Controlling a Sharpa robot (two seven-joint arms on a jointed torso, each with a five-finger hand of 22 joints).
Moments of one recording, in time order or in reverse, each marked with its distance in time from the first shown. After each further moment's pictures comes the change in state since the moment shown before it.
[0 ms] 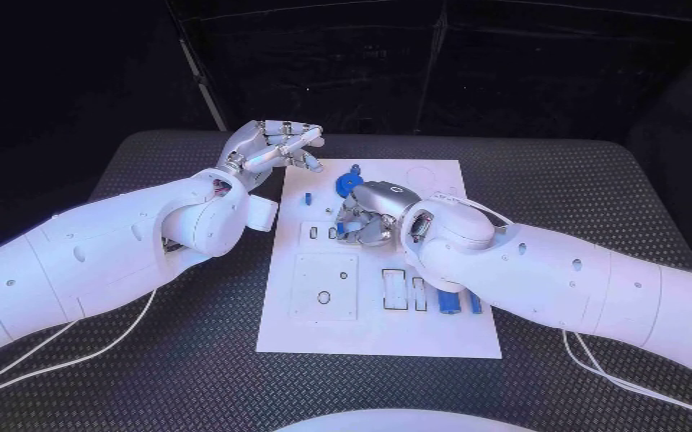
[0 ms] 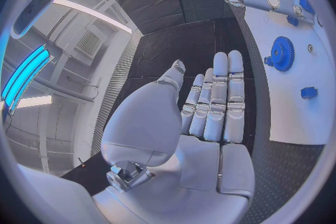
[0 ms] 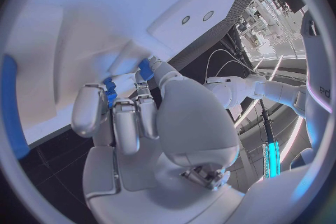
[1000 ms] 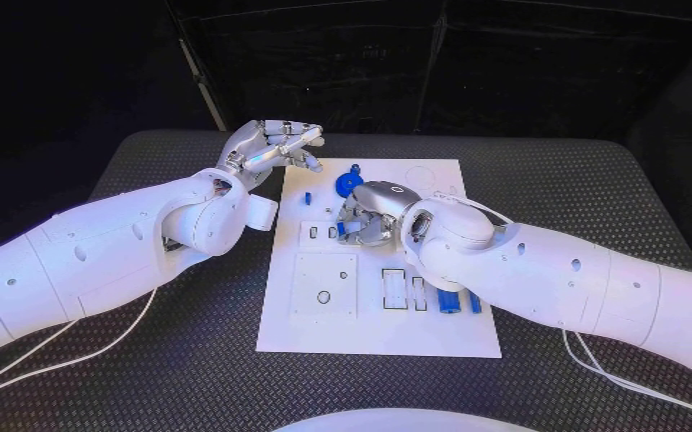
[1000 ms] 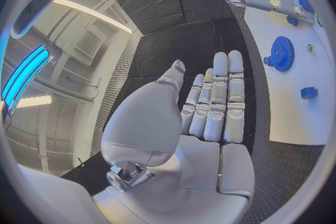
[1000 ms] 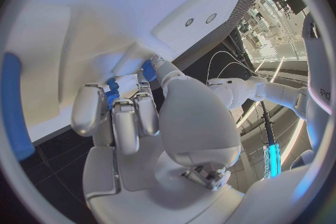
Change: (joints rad) left arm 0.000 0.003 0.000 -0.004 0.000 0.003 -0.002; left_hand 0.000 0.000 0.000 0.000 0.000 0.000 0.000 0.000 0.000 0.000 0.000 -0.004 0.000 0.000 0.000 0.000 0.000 0.000 0.000 0.000 0.000 0.000; right arm -0.001 0.001 0.000 -0.004 -0.015 0.006 -0.011; right_hand -0.058 -0.058 -0.023 0.009 0.004 -0.030 0.019 -0.029 -0.004 -0.014 0.014 -0.016 0.000 0.004 0.011 0.000 0.000 0.000 -0.010 0.010 0.000 -0.007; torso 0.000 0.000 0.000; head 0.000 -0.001
